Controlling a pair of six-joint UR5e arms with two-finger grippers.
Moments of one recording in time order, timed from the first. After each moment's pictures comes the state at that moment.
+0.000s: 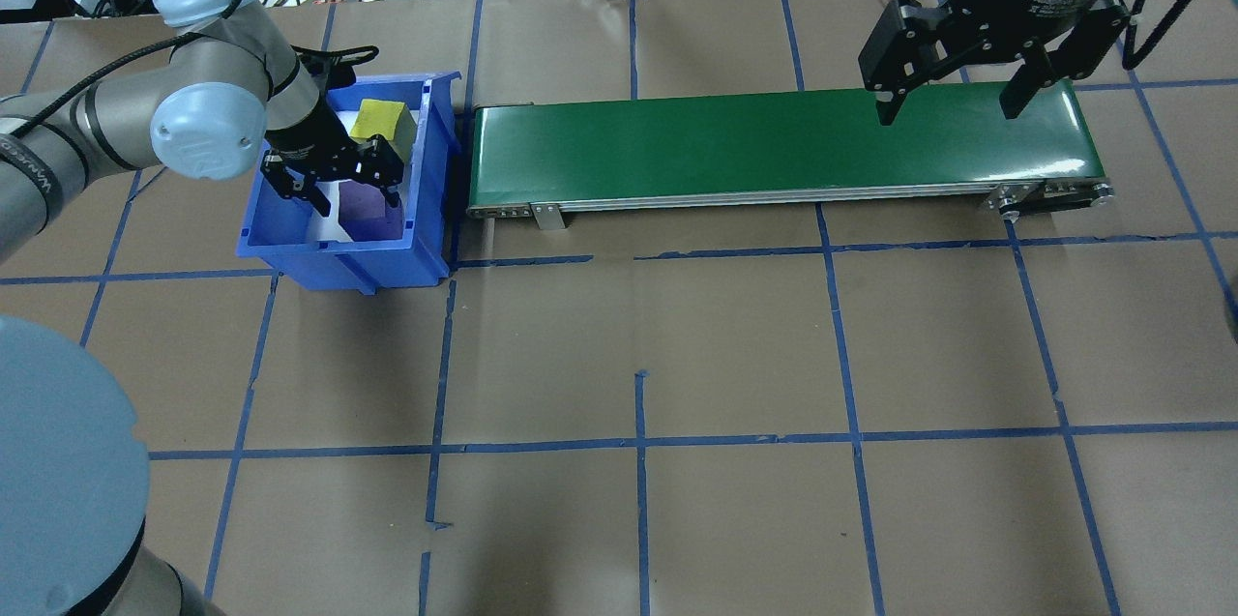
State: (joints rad) left arm -1.39 -2.01 -1.66 -1.18 1.52 0.13; right arm 1.56 -1.60 1.48 -1.46 -1.56 -0.02
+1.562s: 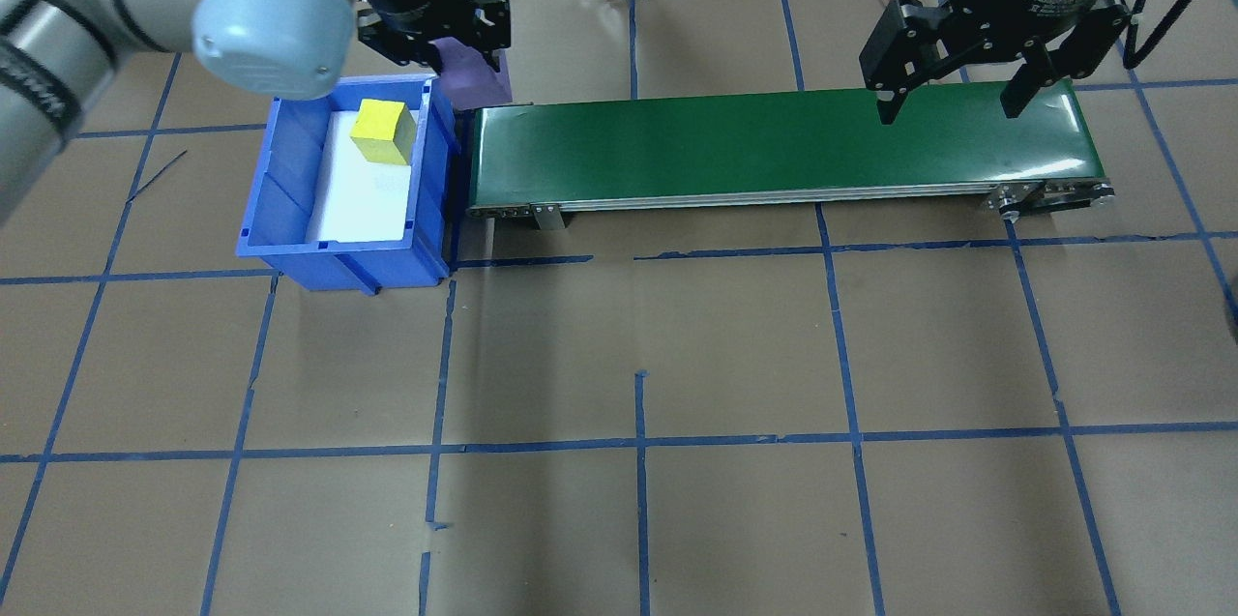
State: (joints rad) left arm -1.71 -1.89 -1.46 -1.14 1.52 -0.21; right arm 1.56 -1.60 1.48 -1.46 -1.56 -0.02
